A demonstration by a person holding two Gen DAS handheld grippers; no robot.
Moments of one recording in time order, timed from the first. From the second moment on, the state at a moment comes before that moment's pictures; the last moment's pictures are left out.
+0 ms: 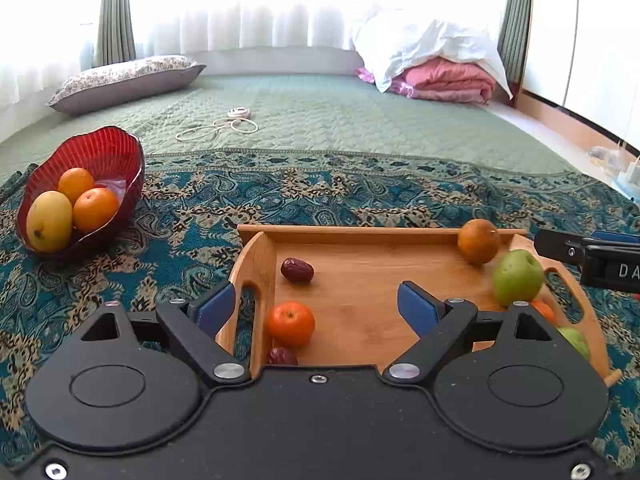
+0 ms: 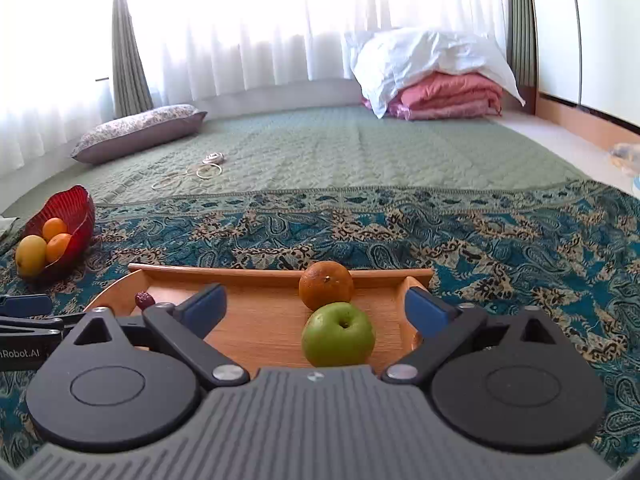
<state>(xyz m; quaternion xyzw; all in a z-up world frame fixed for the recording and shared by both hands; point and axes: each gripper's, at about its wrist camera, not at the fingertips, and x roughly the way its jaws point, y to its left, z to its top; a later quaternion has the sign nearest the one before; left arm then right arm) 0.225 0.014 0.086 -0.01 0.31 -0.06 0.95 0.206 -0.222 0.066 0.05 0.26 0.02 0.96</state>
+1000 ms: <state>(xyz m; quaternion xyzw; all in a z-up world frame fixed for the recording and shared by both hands) 0.129 0.010 0.067 0.01 0.28 -0.04 0.96 0.107 -0.193 0.054 -0.02 0.19 0.02 0.98</state>
